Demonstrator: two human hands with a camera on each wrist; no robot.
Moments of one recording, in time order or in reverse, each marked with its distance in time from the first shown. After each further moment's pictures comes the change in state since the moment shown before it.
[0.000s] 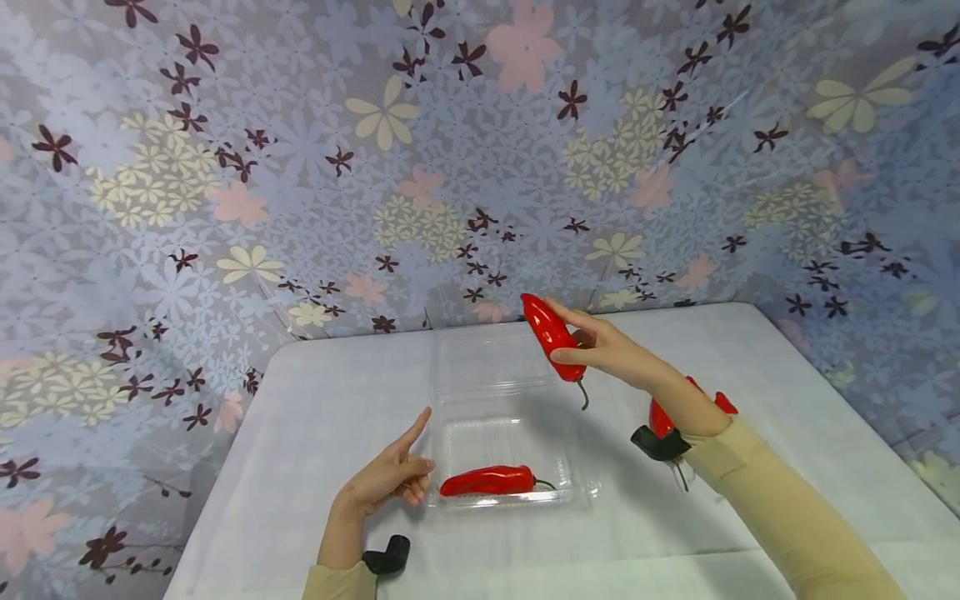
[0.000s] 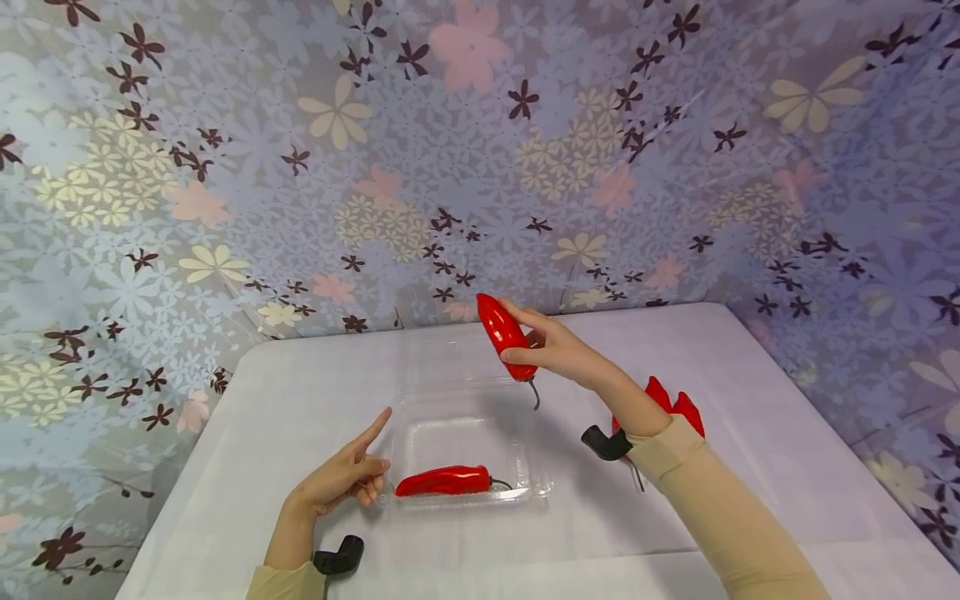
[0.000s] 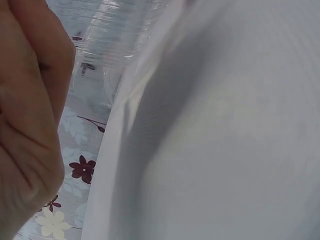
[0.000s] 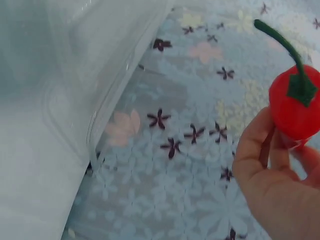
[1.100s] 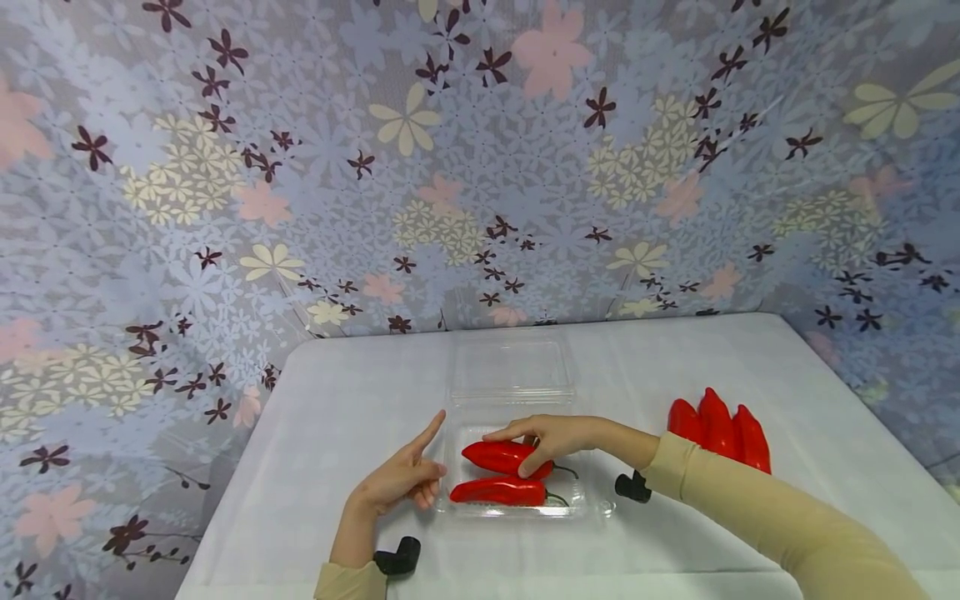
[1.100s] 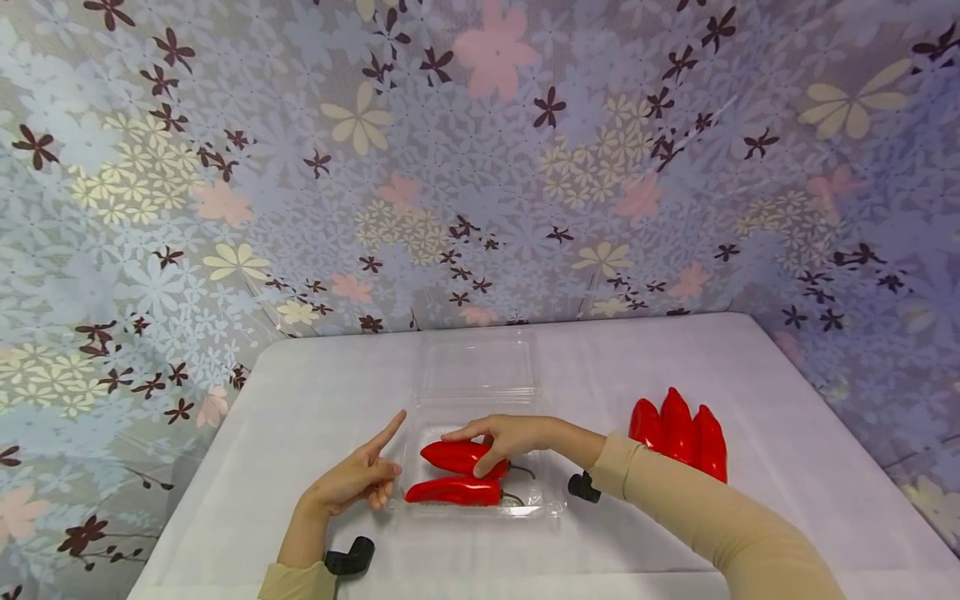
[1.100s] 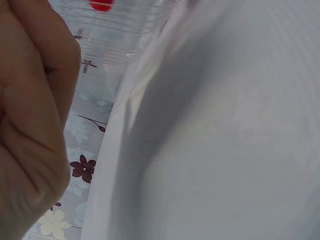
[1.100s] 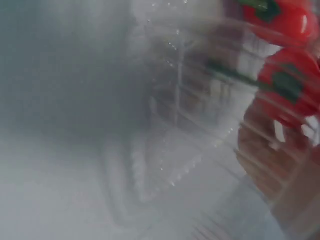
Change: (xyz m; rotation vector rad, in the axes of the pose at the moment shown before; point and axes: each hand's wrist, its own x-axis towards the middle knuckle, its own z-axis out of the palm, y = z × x) left_hand 0.005 0.000 -0.001 0.026 0.015 0.008; right_hand 0.037 0.065 0.092 -0.169 -0.625 0.035
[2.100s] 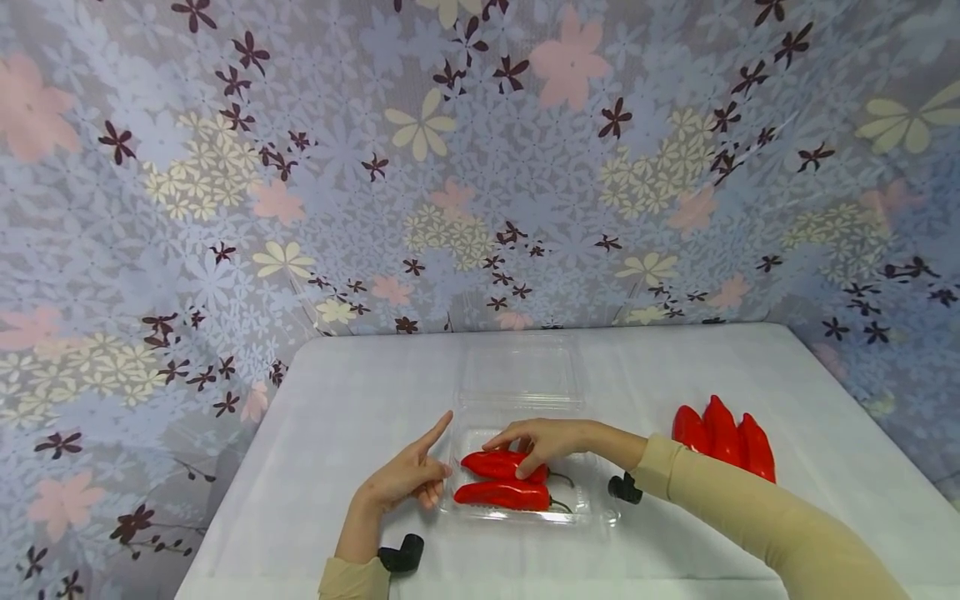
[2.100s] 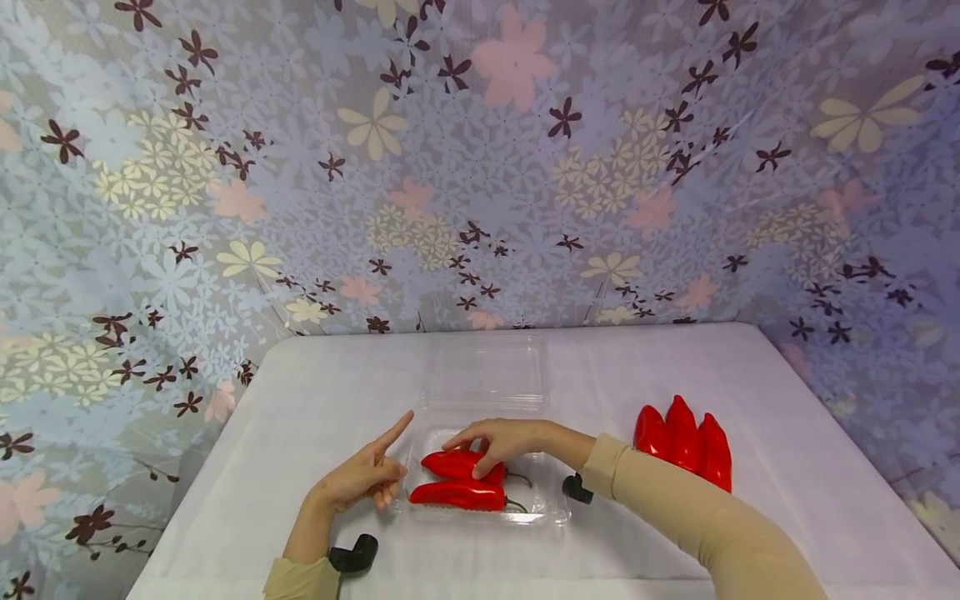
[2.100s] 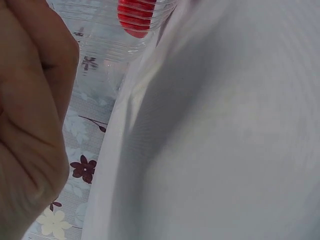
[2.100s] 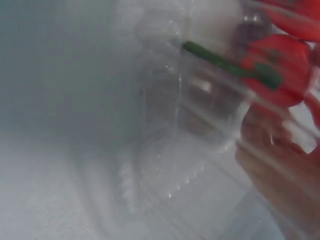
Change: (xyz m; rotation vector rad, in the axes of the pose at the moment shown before) left_hand 0.003 0.000 0.001 0.009 0.021 0.008; right_hand 0.016 0.004 0.001 -0.029 0.002 0.061
